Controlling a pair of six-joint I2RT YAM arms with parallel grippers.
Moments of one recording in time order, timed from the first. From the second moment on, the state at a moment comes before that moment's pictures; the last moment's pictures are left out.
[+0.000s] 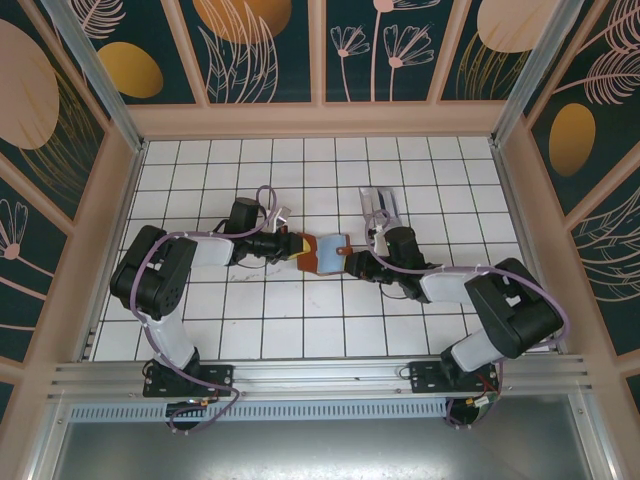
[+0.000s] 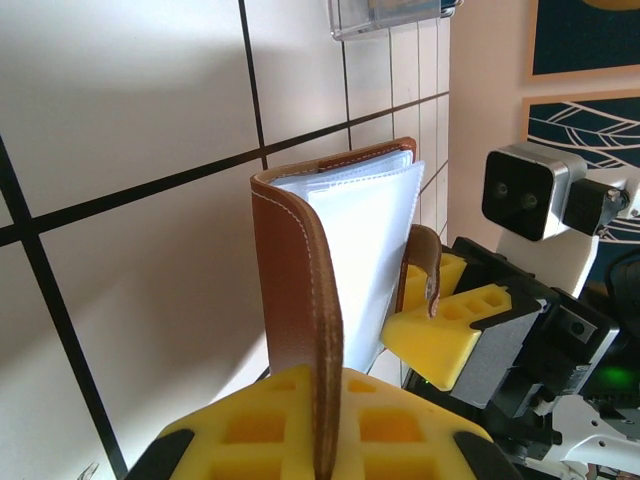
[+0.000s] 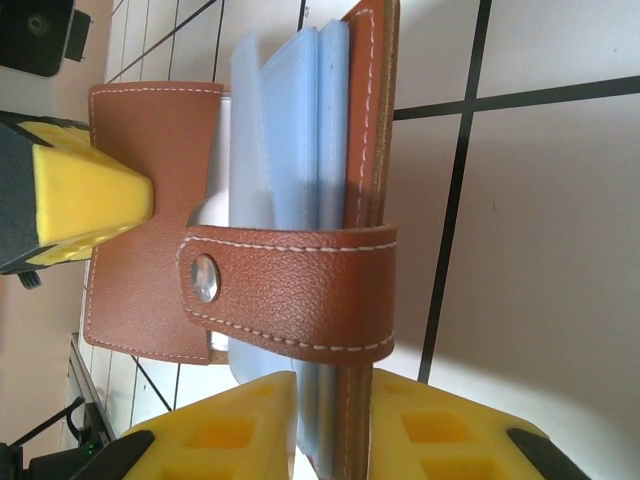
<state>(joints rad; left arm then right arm) -0.38 1.81 0.80 0.26 0.95 -0.79 0.53 1.50 0.45 0.41 -0.52 0.76</state>
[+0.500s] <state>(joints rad) -0.38 1.81 0.80 0.27 0.95 -0.79 0.55 1.56 0.49 0.42 -0.52 0.76</state>
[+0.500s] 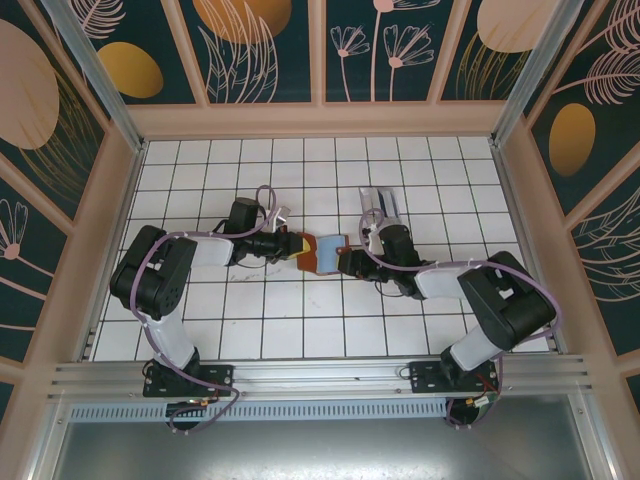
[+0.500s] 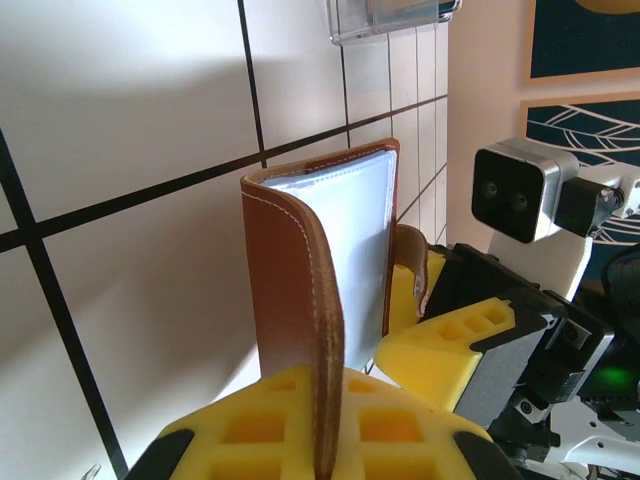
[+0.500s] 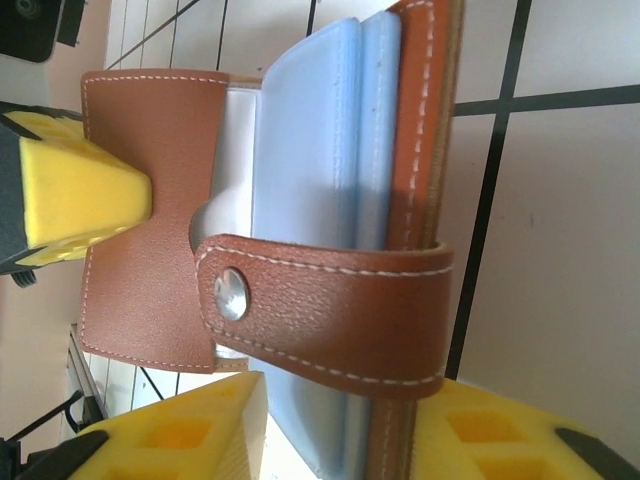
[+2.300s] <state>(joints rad) -0.38 1.82 0.79 0.27 0.95 -0.80 0.53 1.50 0.44 0.49 -0.54 0.79</state>
